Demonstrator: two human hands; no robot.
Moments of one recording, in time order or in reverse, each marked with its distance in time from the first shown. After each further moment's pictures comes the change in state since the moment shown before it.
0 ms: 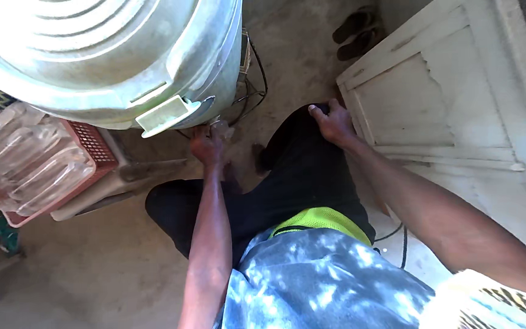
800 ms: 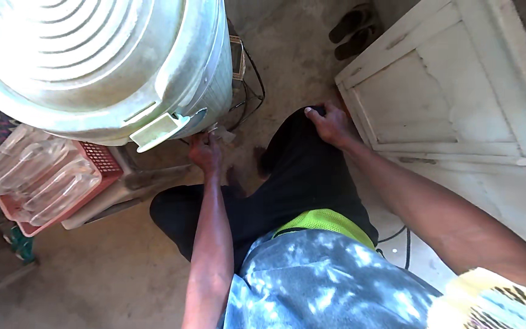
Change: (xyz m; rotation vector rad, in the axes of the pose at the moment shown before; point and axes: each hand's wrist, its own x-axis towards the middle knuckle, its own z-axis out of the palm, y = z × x) left_hand 0.000 -0.001 0.002 0.002 0.011 -0.014; right_hand 0.002 0.002 -0.003 0.057 -0.022 -0.009
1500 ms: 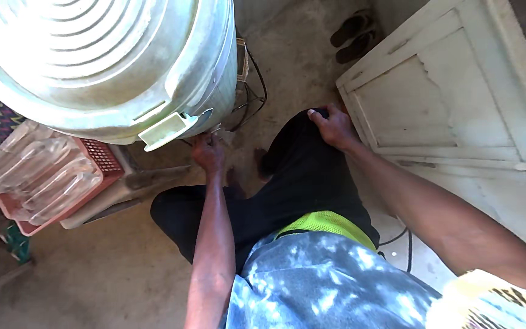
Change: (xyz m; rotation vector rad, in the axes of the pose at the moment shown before) left_hand -0.001 -0.003 0.003 -0.005 0.013 -0.022; right_hand 0.002 0.002 0.000 0.007 0.004 -0.002
